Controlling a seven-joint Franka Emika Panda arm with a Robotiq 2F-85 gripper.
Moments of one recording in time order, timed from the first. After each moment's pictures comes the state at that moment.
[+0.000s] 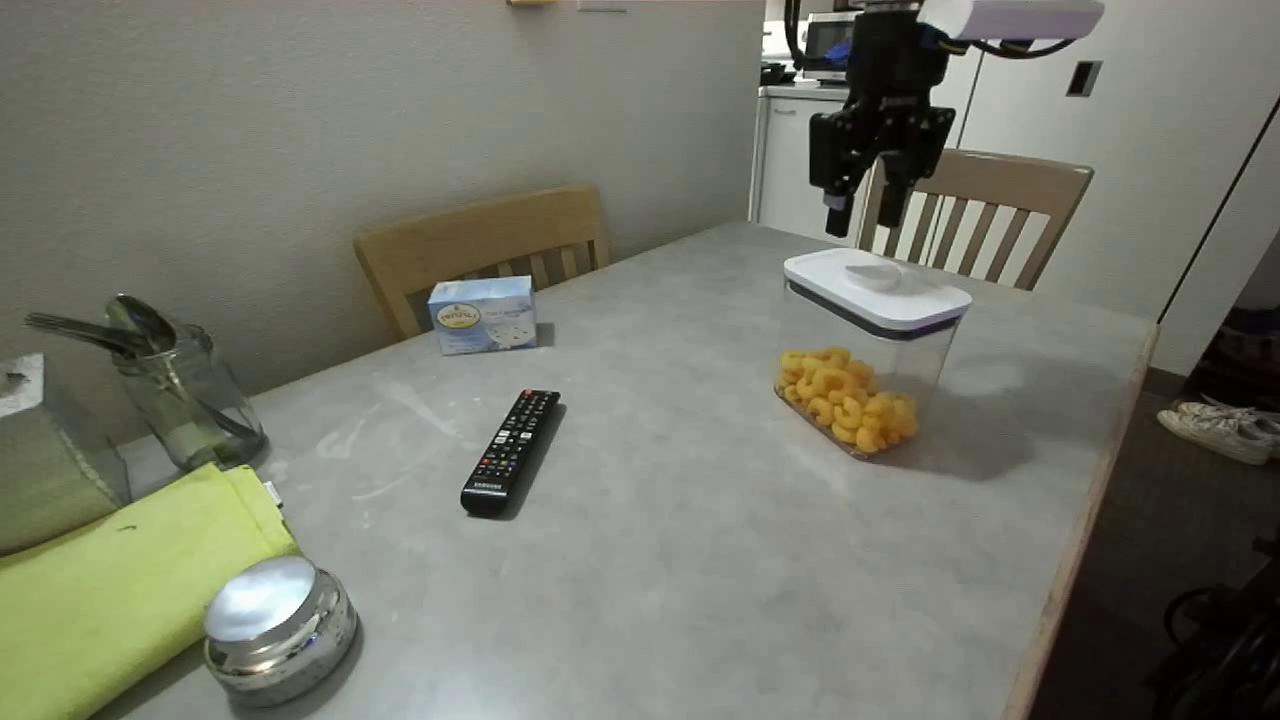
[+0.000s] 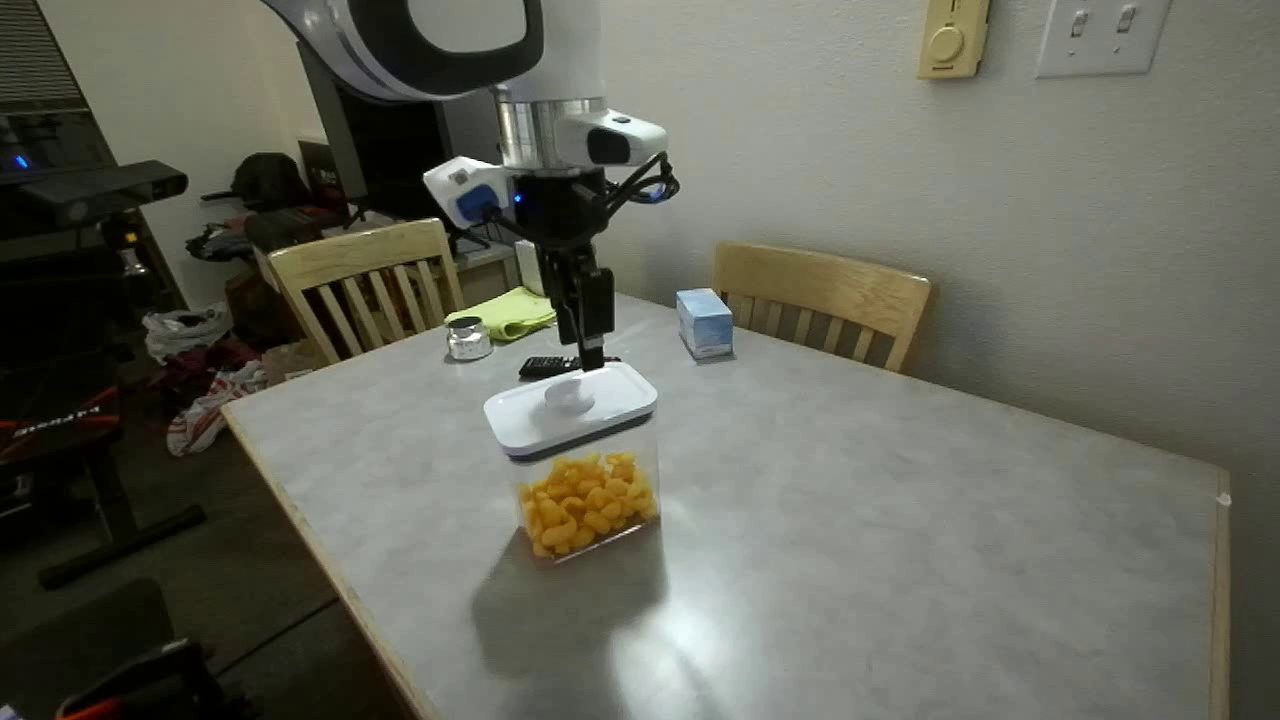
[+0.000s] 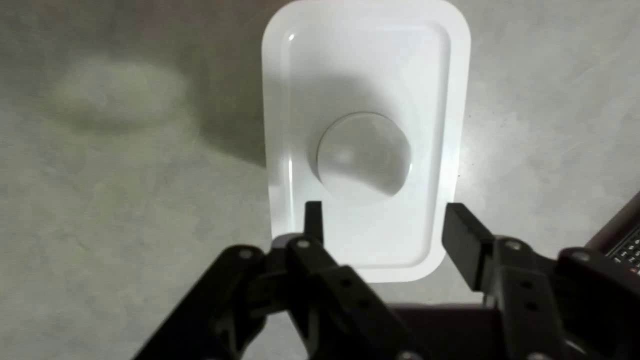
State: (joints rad) arm -0.05 0.15 -0.06 -2.11 0.03 2.28 0.20
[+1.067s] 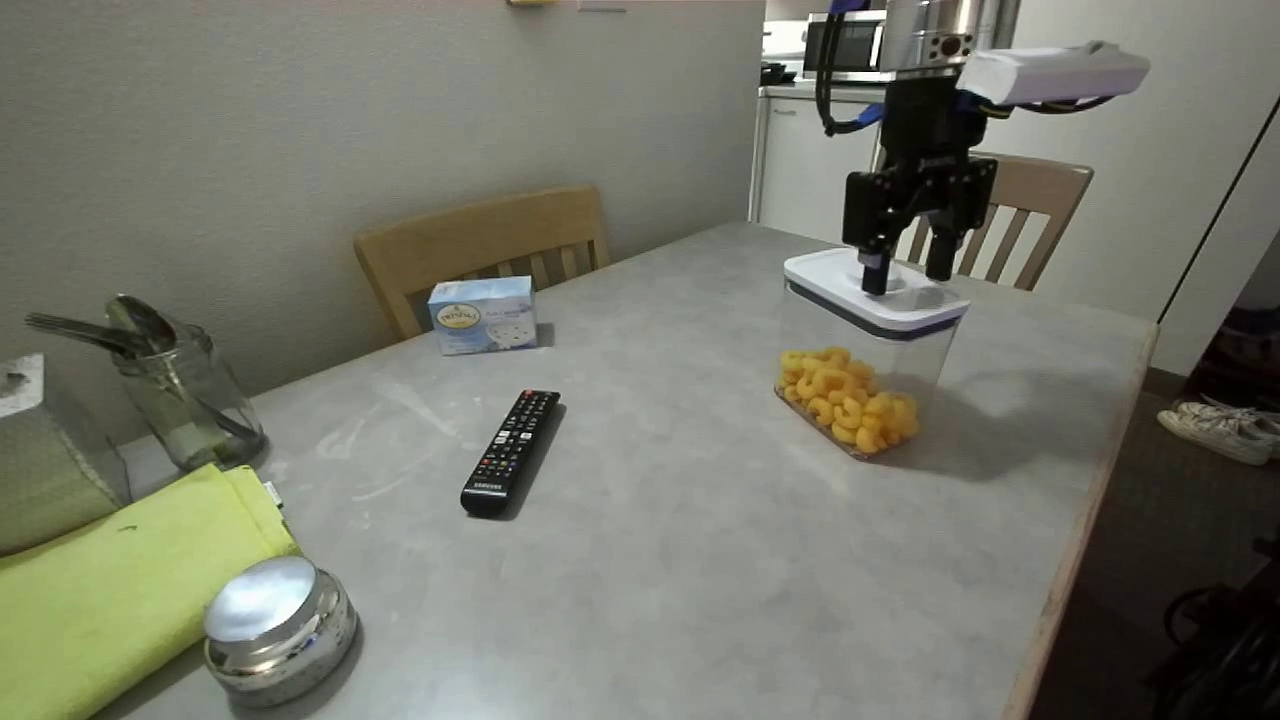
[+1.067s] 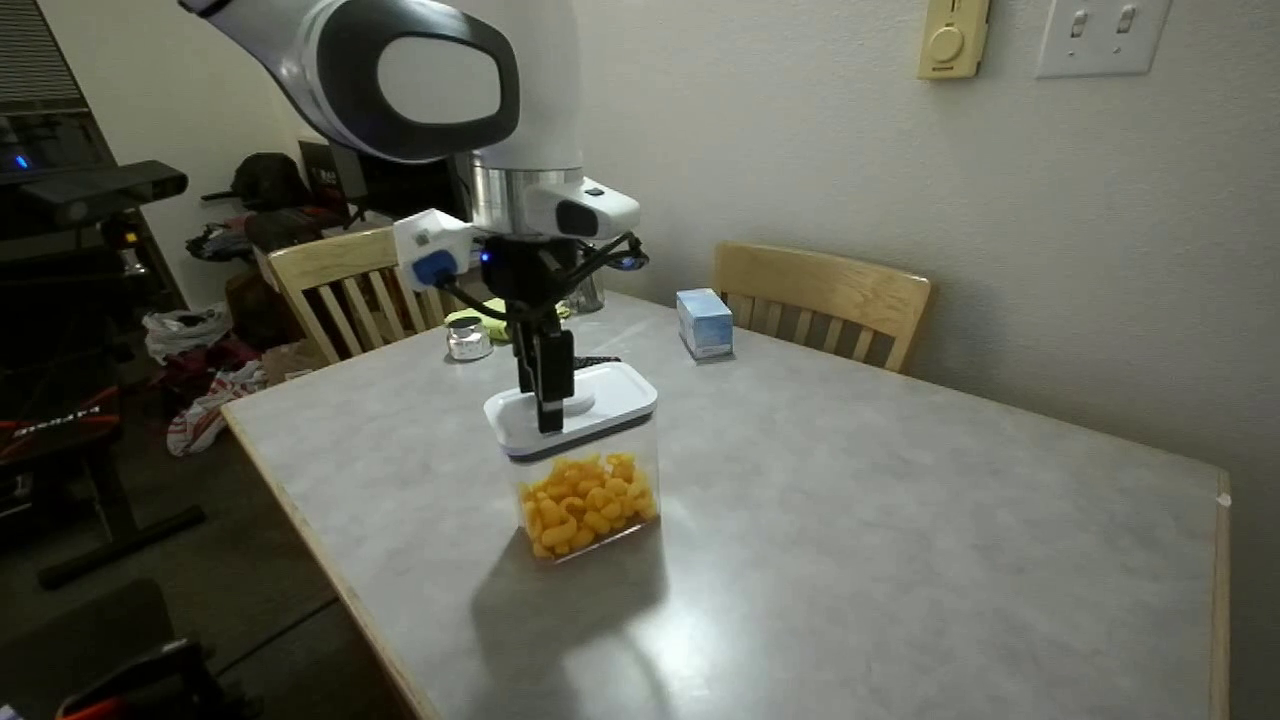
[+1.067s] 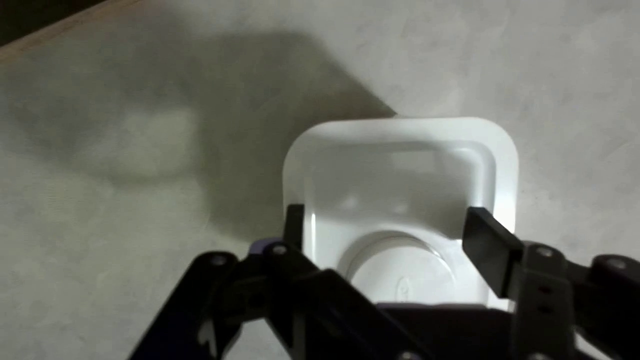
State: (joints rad) arm -0.05 0.14 -0.06 -2.23 0.05 2.28 0.21
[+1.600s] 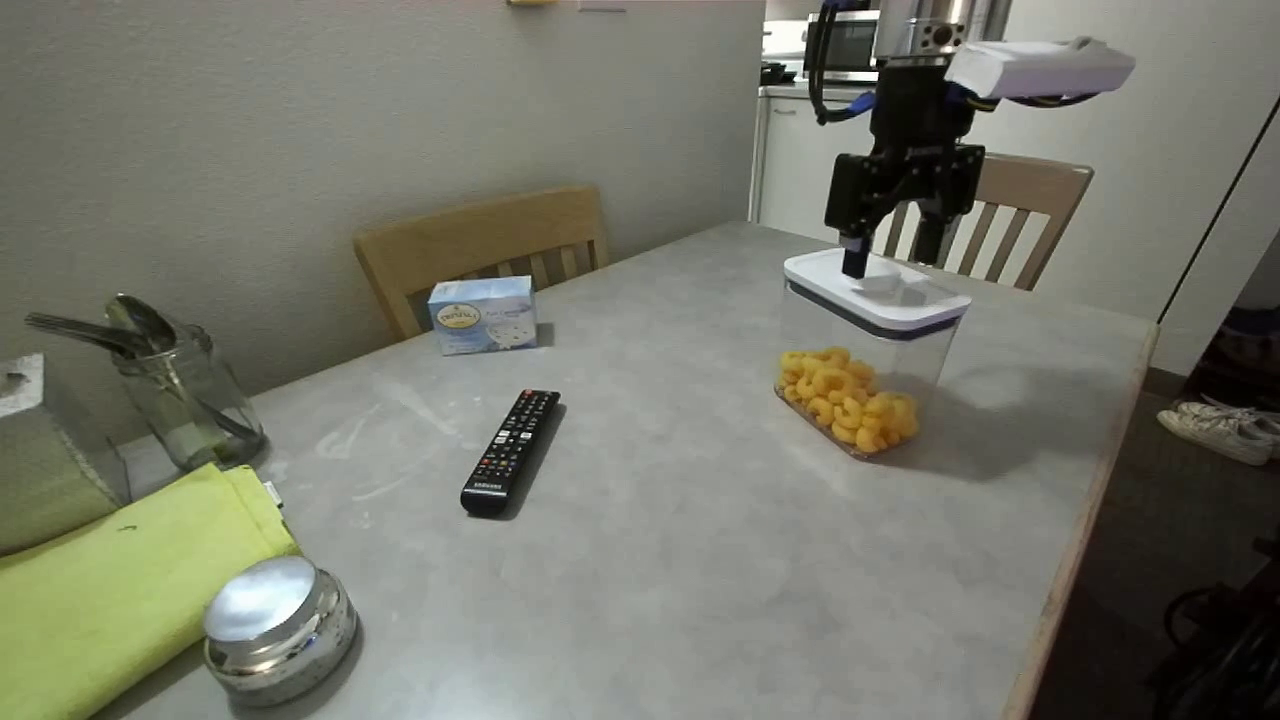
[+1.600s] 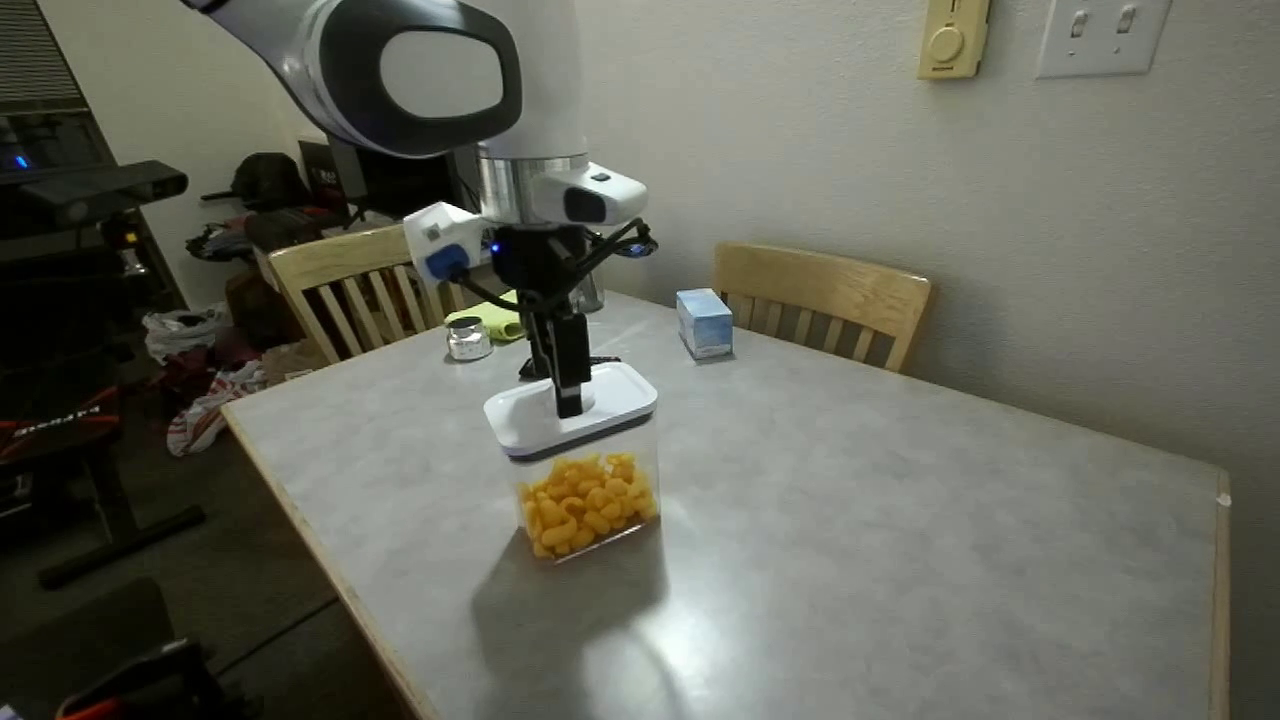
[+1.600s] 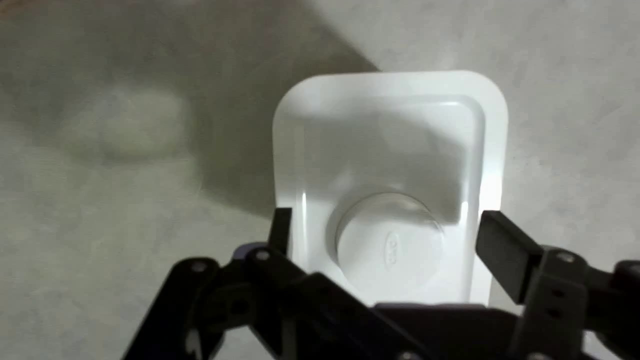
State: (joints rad) arm -0.05 0.14 -0.06 -2.22 0.05 2.34 0.21
